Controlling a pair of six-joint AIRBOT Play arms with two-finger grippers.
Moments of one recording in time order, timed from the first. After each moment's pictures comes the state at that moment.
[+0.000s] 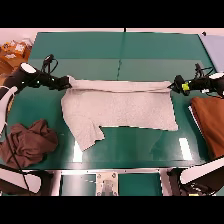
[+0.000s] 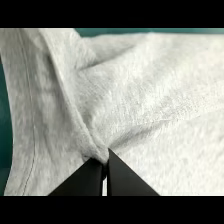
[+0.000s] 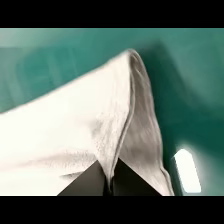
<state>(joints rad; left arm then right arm) 0.07 -1.68 1.35 0.89 -0.98 -1.18 -0.40 -1.78 1.39 -0.83 1.06 1.33</state>
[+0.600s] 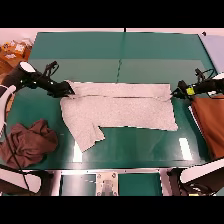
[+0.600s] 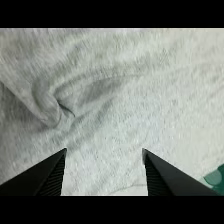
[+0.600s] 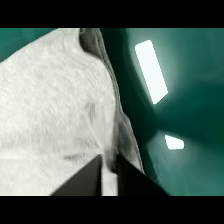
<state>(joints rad) 0.08 -1.68 1.38 0.95 -1.26 -1.26 -0.45 -1.77 1.43 -0.96 1.26 1.40</state>
